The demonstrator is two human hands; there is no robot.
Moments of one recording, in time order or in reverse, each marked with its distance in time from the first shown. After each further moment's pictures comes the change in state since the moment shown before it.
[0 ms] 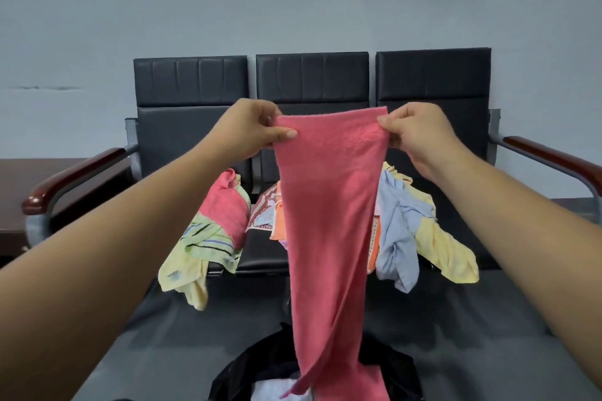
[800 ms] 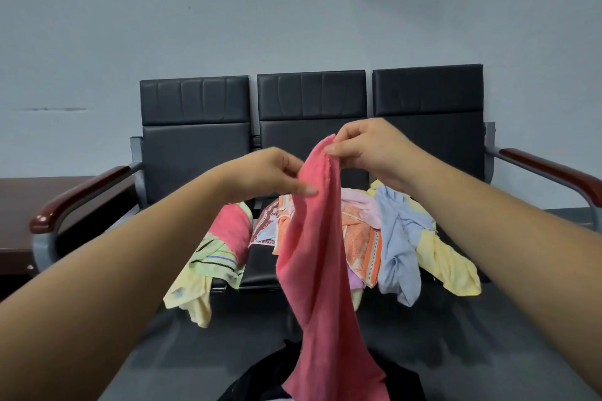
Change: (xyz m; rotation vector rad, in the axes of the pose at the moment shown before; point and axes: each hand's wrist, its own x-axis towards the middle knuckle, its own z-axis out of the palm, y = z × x) left_hand -0.021 0.013 0.008 -0.099 -0.508 -0.061; right_hand -0.038 -0.045 0.032 -0.059 -0.406 -0.072
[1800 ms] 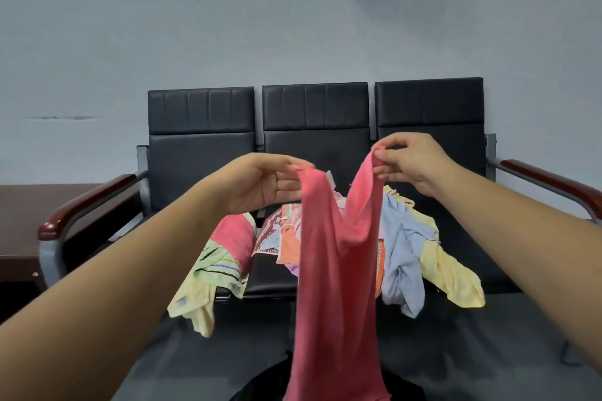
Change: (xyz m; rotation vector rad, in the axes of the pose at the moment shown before) left_hand -0.010 -0.005 -0.011 -0.890 0.017 -0.061; right_hand 0.018 0.037 -0.047 0.045 0.284 0.160
